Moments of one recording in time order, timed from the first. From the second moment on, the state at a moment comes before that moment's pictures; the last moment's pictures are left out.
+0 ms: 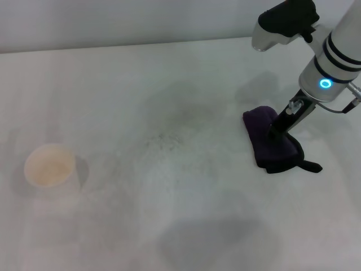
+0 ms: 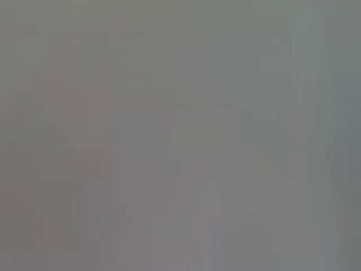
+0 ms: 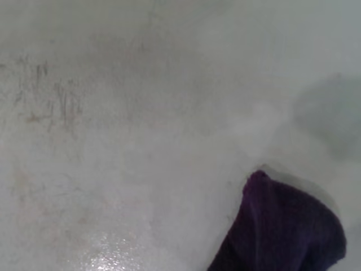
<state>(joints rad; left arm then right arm) -0.27 -2.08 1.13 0.03 0.28 1.48 -0.17 0.83 1.97 -1.38 -0.80 -2.64 -1.38 2.70</state>
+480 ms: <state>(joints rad) -0.28 -2.08 1.13 0.03 0.28 1.47 -0.17 0.77 1.98 -1.12 -0.90 -2.63 -1.39 2.55</state>
